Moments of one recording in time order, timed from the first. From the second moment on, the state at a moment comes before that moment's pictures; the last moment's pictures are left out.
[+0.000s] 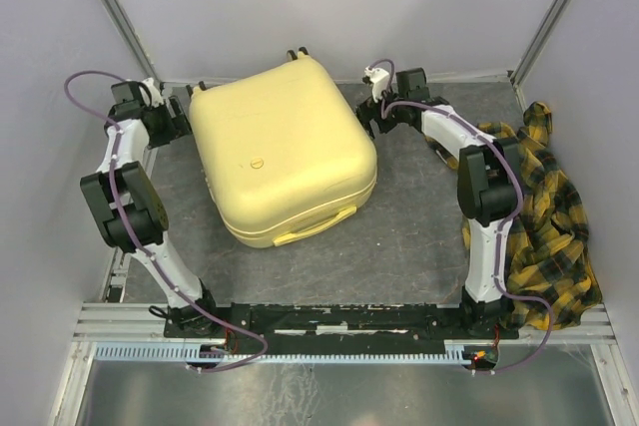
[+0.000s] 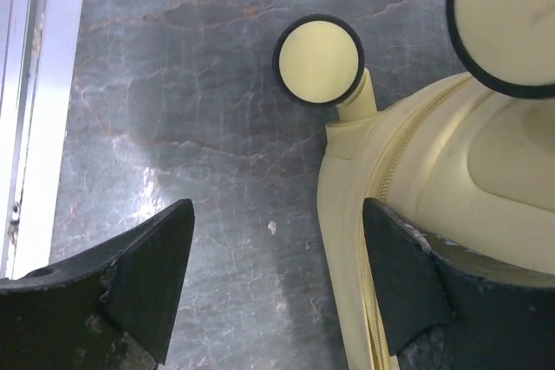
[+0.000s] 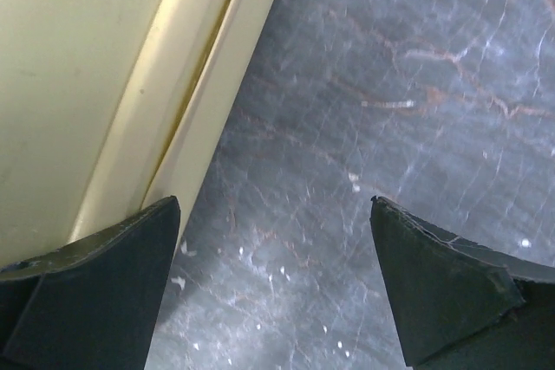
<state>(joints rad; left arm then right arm) 0.35 1.87 1.50 -0.49 0.31 -0.08 0.27 2.13 1.70 -0.30 -0.51 -0.23</state>
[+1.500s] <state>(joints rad) 0.07 1.54 1.70 -0.84 0.25 0.09 0.02 1.23 1.24 -0.61 -0.47 -0.21</state>
